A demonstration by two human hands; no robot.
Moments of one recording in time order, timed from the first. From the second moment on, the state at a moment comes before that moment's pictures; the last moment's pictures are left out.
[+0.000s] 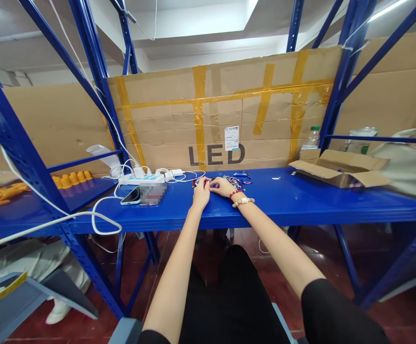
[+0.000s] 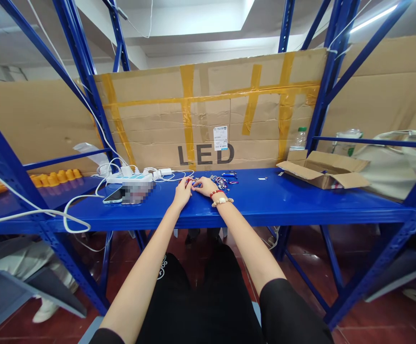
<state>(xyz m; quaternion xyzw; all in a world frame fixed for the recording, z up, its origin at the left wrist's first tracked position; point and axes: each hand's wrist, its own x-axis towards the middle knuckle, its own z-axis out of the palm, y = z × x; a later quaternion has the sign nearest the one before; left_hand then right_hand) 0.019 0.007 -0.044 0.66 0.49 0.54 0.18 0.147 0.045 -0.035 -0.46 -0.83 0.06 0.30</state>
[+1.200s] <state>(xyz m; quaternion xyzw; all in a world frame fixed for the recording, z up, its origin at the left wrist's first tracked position) 0.019 0.006 -0.040 0.70 0.46 0.52 0.19 0.153 0.042 -0.032 -0.46 -0.81 0.10 0.35</state>
